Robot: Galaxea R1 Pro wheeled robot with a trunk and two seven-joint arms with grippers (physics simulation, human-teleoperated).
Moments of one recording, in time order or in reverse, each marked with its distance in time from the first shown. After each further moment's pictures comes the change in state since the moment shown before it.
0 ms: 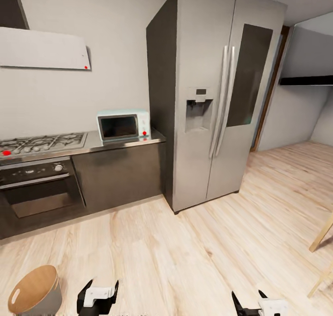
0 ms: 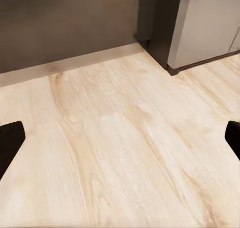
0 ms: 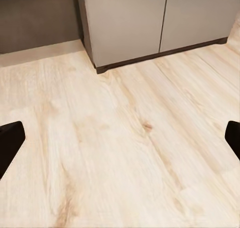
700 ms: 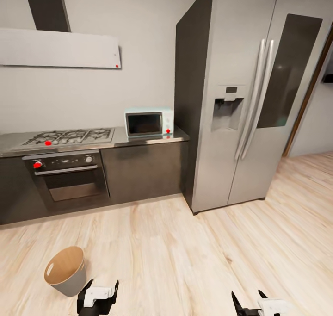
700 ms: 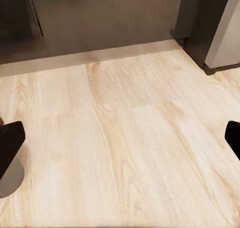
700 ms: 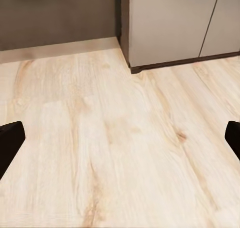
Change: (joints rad) left arm 0.000 0.000 0.000 0.000 0.000 0.000 0.000; right arm 0.000 0.000 0.001 0.001 0.001 0.000 0.000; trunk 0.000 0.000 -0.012
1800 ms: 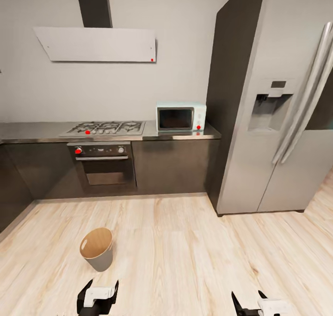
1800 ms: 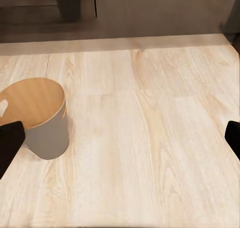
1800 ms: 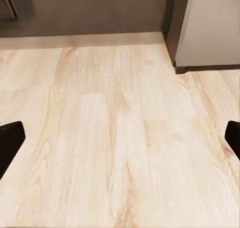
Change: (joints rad) left arm 0.000 0.000 0.000 0.001 -0.001 0.000 0.000; right arm 0.000 0.002 0.000 0.002 -0.001 0.000 -0.003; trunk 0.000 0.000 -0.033
